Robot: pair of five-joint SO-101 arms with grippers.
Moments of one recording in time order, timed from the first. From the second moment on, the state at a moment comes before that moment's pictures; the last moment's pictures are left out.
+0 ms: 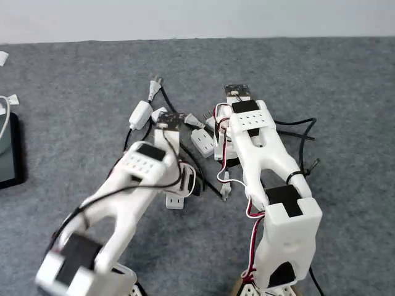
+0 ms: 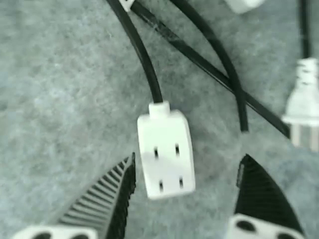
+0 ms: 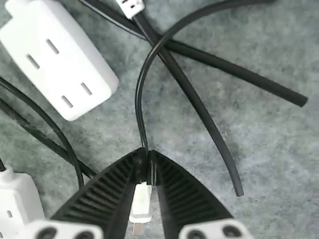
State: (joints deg) left arm 19.4 -8.1 38.4 65.5 19.7; right arm -14.8 23.2 -2.5 76.6 -11.0
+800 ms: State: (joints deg) left arm -0.6 -25.5 53.3 57.5 6.8; right arm -19.1 23.1 2.1 77.0 -11.0
